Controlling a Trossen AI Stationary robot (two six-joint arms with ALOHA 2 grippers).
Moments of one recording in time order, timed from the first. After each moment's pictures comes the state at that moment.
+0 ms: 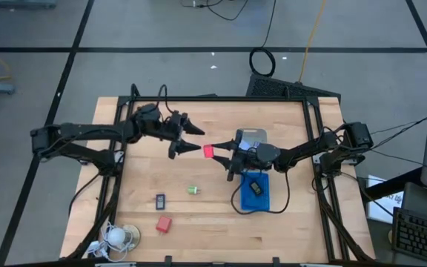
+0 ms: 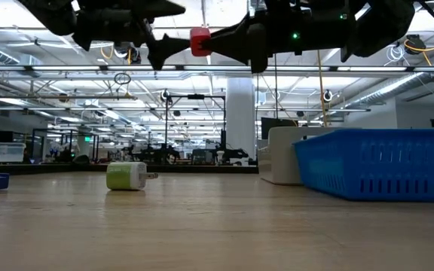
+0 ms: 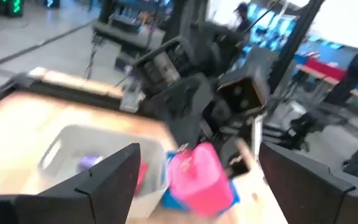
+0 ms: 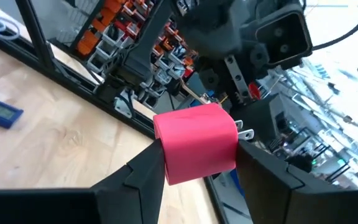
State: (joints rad) left arm 0.32 1.21 0.68 0.44 0.55 -0.26; right arm 0.09 1.65 0.75 0.98 0.29 -0.70
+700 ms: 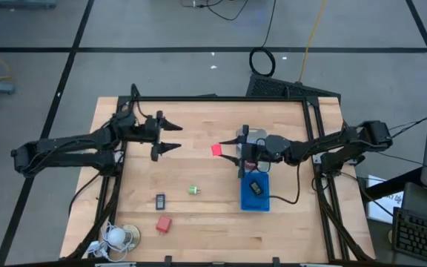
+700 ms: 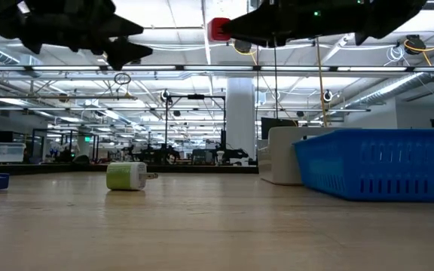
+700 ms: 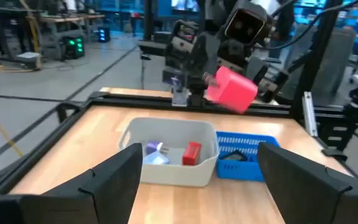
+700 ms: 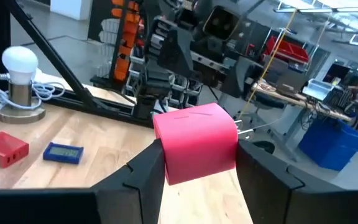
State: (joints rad) left arm 0.39 0.81 0.44 0.29 0.42 -0.02; right arm 0.05 1.43 0.71 0.71 0.15 -0.30
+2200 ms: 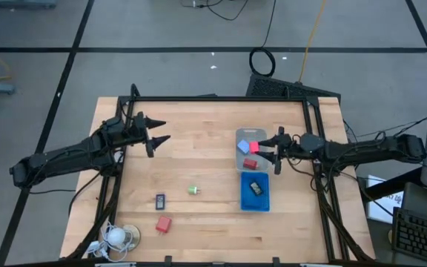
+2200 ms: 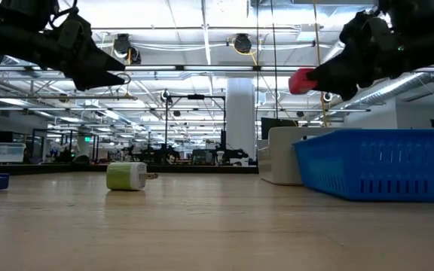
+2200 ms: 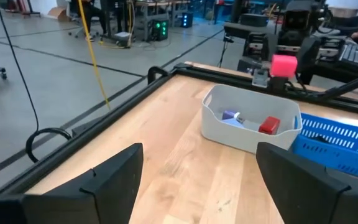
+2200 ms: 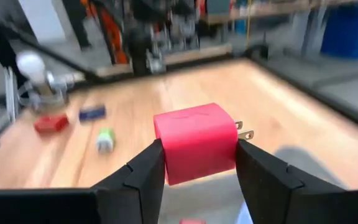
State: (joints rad) left arm 0.45 0.51 0.27 0.08 0.13 -0.06; right arm -0.08 0.78 0.23 0.40 0.07 0.16
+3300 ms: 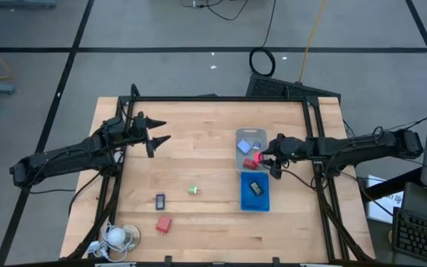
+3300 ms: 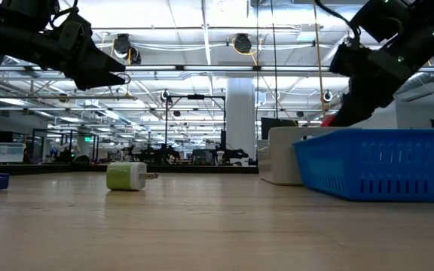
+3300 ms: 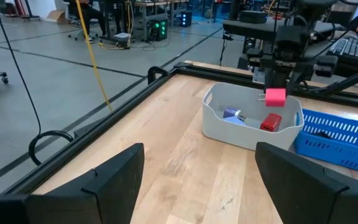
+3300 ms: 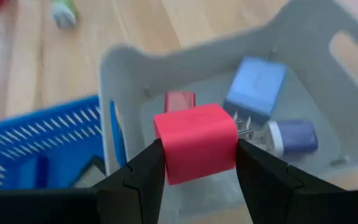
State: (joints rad) left arm 0.45 0.52 0.27 0.09 0.13 -0.03; right arm -0.05 0.91 0.42 -0.22 0.08 0.27
